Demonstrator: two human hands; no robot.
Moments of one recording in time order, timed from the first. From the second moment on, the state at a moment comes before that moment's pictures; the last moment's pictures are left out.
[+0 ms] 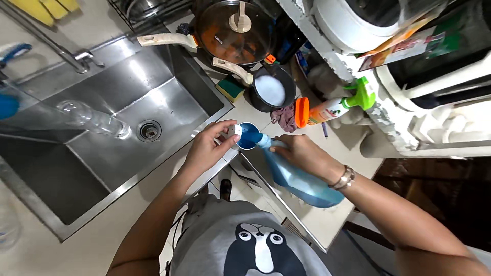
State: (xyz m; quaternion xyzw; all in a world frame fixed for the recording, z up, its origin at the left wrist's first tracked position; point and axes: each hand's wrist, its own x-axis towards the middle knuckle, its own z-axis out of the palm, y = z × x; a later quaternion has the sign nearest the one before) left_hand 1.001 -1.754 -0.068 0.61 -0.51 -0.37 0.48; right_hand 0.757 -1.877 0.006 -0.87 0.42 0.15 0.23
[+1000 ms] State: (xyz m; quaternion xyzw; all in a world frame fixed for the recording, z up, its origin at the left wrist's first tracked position) left_hand 0.857 -1.843 0.087 0.36 -0.87 -0.31 0.14; right_hand 0.619 -1.837 -0.021 -0.75 0.37 -0.41 0.36
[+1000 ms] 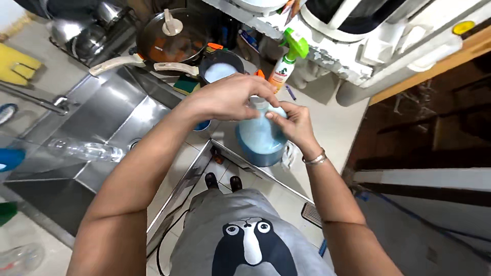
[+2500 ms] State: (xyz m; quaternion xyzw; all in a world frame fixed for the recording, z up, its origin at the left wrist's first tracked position) left_hand 0.764 -1.846 -0.104 0.44 -0.58 -0.63 0.29; right_hand 0.539 -1.783 -0.056 -0.65 0.27 -0.62 0.33
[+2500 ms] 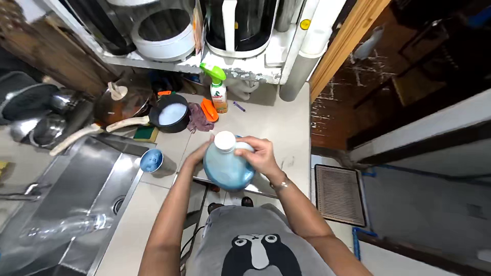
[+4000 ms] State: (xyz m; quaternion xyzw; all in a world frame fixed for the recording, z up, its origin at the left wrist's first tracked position) left_hand 0.593 -1.803 -0.032 0.21 -0.36 -0.87 0.25; right_hand 0.367 -1.703 -0.076 -0.01 0.43 -0.84 0.34
